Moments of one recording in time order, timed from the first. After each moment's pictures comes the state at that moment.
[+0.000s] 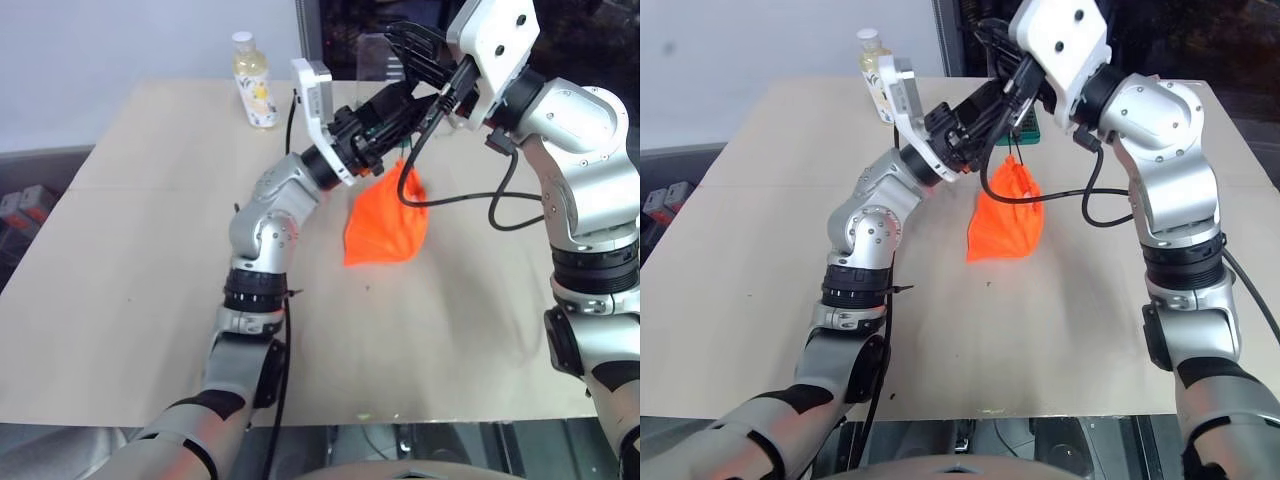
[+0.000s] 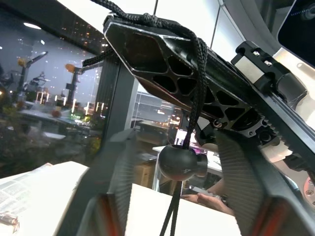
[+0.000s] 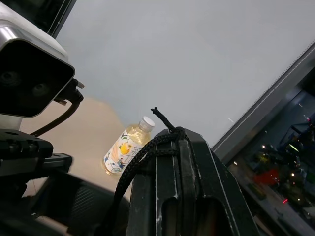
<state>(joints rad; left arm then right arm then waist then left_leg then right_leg) -0.86 0.10 0.05 0.08 -0.65 0.38 -0.77 -0.99 -0.46 0.08 -0.17 0.14 0.34 0.67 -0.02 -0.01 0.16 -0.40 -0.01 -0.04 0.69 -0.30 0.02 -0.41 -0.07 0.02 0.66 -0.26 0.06</state>
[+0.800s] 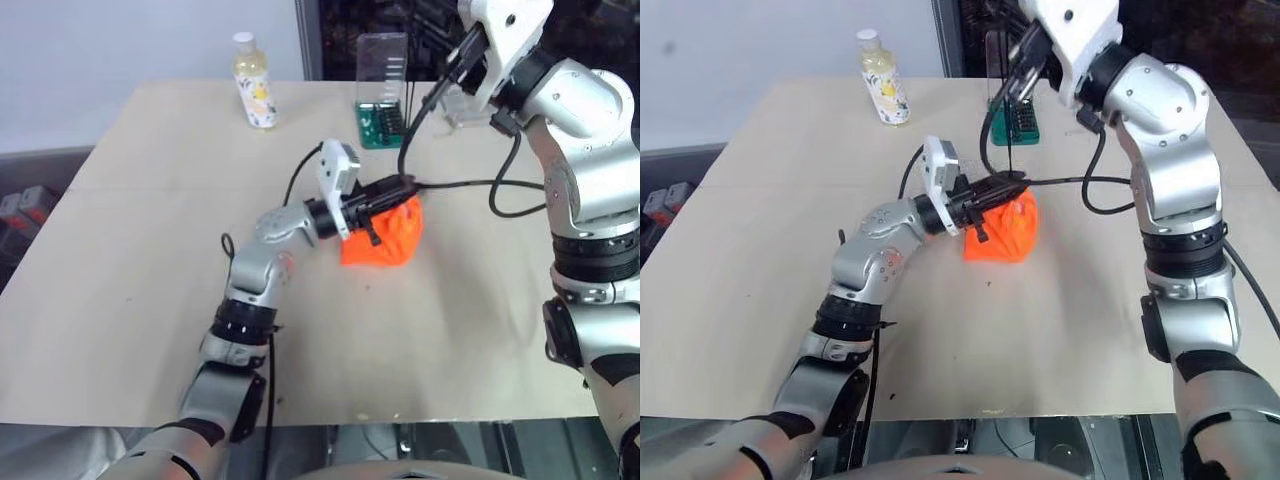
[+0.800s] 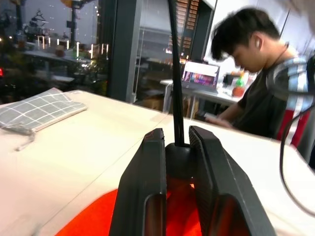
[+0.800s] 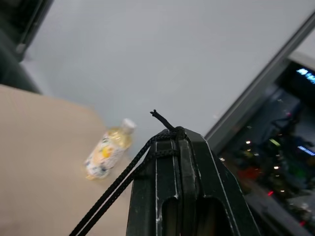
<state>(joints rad) -0.64 0.21 -0.13 0.06 -0.44 0.32 -0.85 -1.07 -0.46 0.04 -0.08 0.13 0.31 0.59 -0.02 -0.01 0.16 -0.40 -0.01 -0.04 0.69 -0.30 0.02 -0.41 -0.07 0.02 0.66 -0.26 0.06</state>
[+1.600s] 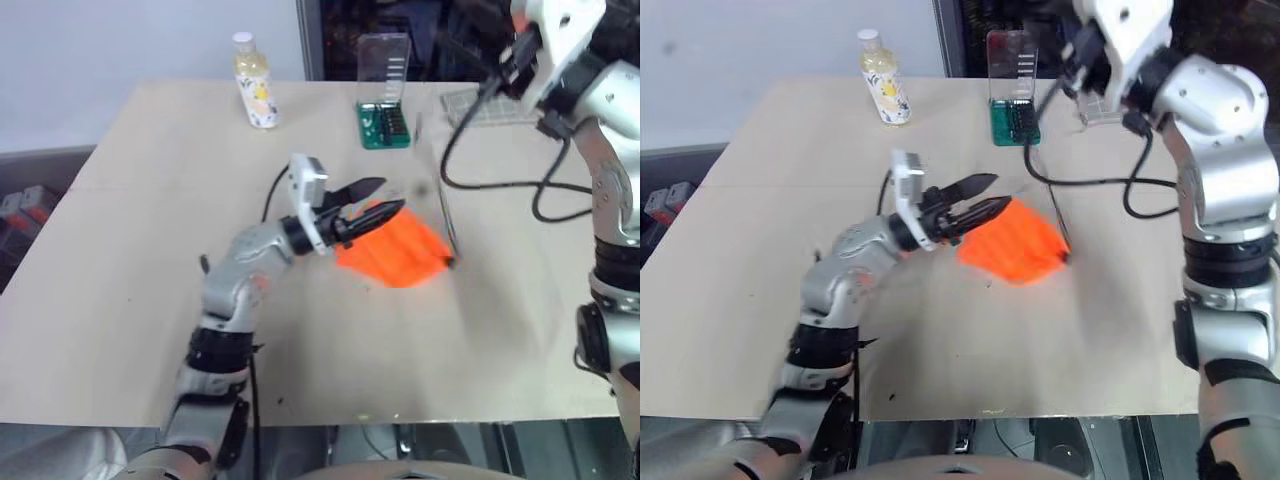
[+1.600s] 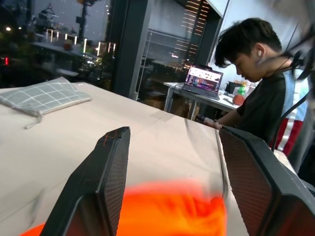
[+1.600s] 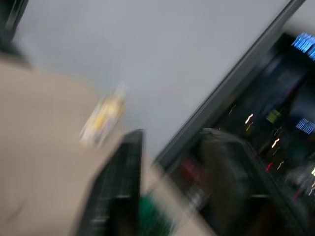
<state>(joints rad) -0.45 0.33 0.00 -0.23 -0.64 0.53 -0.81 -0.83 -0.73 0.00 -0.25 0.22 0.50 0.75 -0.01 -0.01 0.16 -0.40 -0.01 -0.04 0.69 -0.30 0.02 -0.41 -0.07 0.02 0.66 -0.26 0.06</state>
